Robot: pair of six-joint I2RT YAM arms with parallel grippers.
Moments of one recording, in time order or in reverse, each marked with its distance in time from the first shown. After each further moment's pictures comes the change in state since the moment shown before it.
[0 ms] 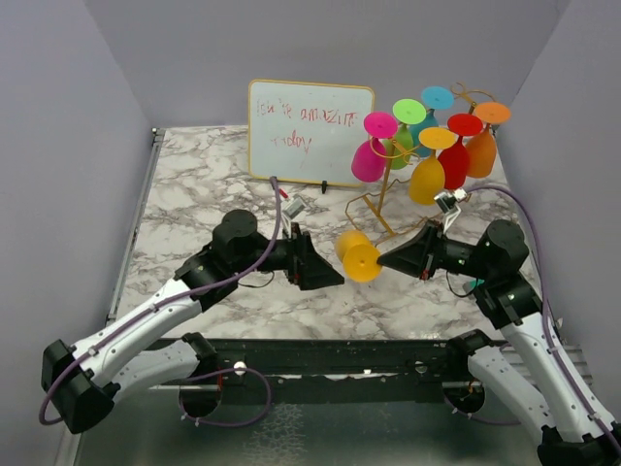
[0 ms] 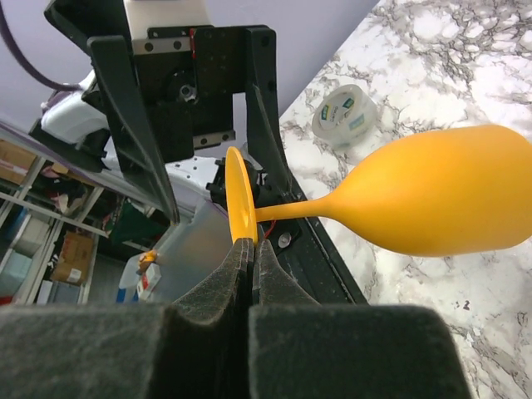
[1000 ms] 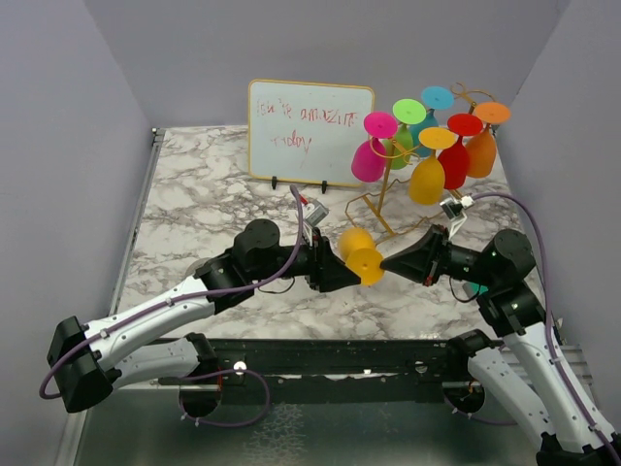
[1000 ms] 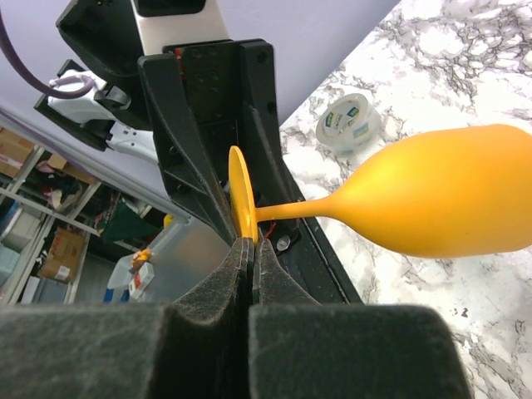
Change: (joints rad) left arm -0.207 0.123 0.031 0.099 -0.233 0.070; right arm 0.000 -0.066 -0.029 0.023 -0.004 0.010
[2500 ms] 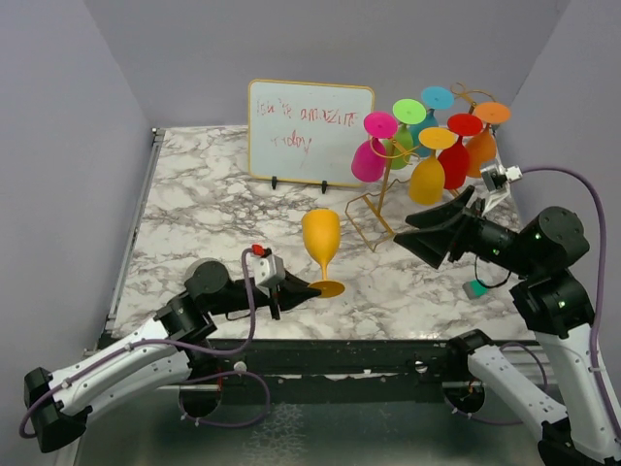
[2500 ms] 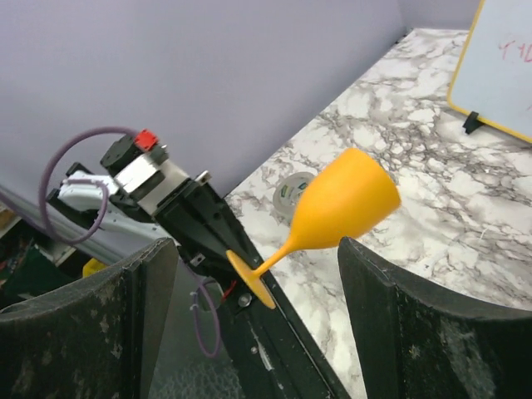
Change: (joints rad) left arm 0.000 -0.412 -0.317 0.049 -0.002 0.556; right arm 0.000 0.089 0.424 -0.280 0.198 -0.173
